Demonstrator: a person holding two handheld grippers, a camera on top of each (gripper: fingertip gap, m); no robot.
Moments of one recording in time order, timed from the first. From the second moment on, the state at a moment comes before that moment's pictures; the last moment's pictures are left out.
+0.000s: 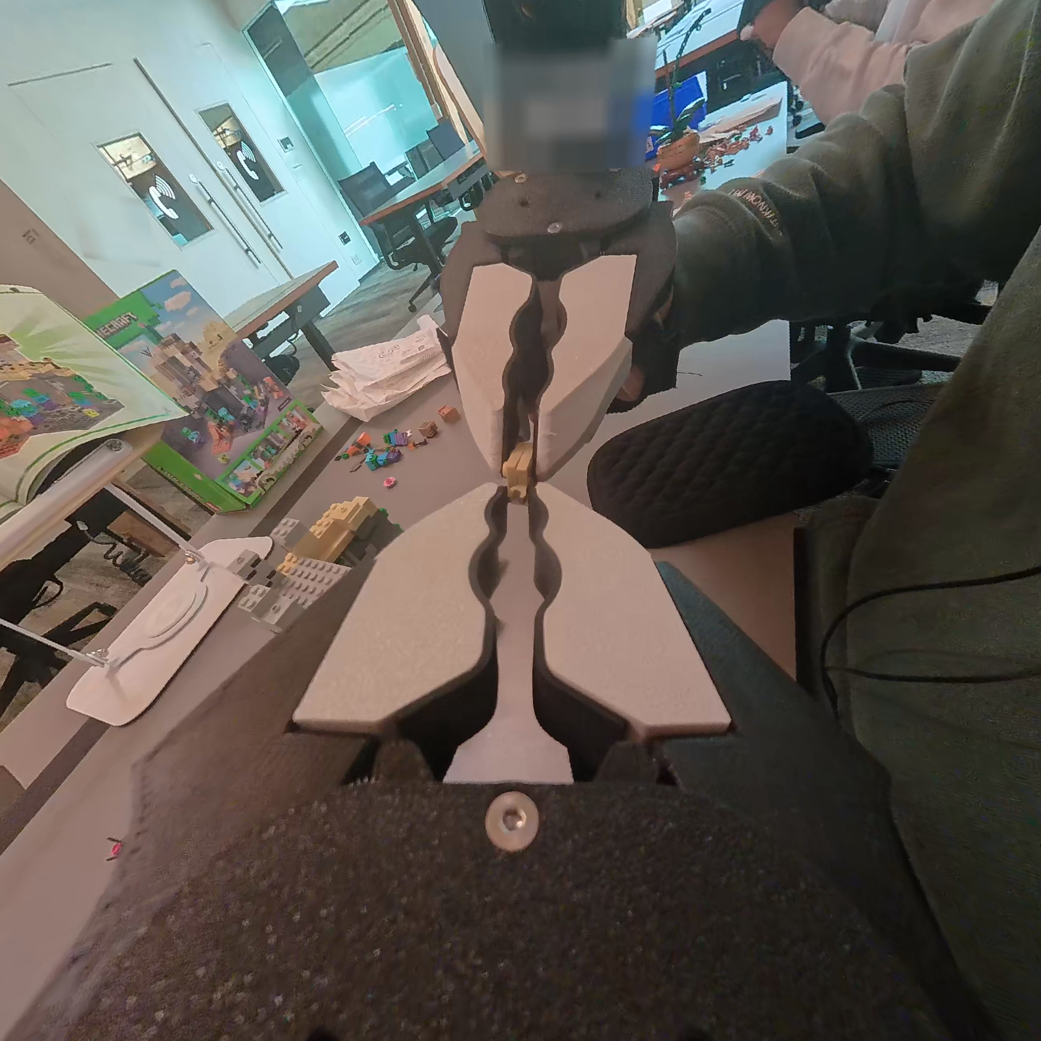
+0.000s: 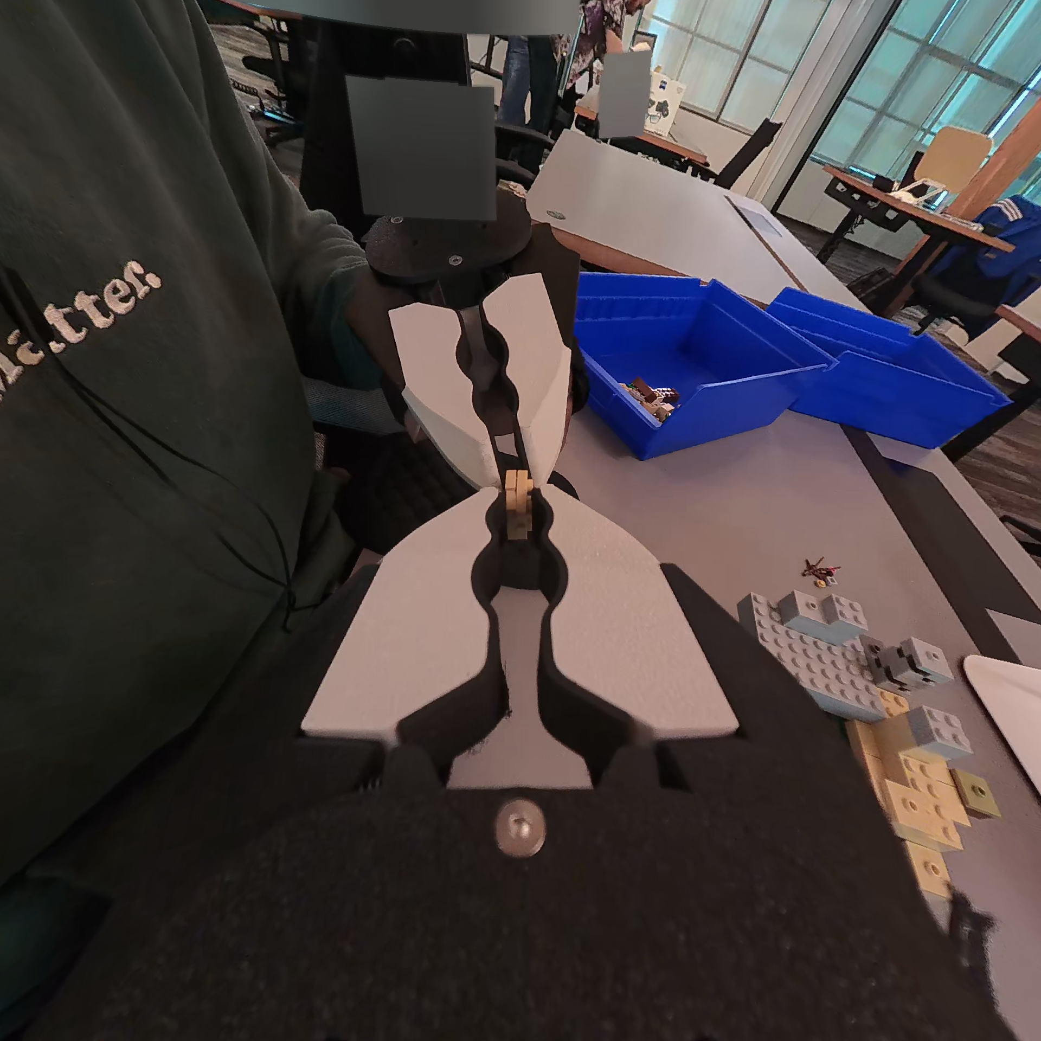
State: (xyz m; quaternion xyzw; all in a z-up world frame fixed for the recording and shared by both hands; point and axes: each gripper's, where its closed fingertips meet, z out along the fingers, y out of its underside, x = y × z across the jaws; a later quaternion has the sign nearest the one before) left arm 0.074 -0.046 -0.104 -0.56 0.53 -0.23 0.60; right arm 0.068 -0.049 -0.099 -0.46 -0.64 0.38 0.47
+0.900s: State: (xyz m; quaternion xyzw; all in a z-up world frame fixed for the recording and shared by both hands) left arm 0.072 -0.049 -0.111 -0.55 0.54 -0.23 0.59; right arm 0.068 -0.053 -0.106 -0.48 -0.64 0.41 0.44
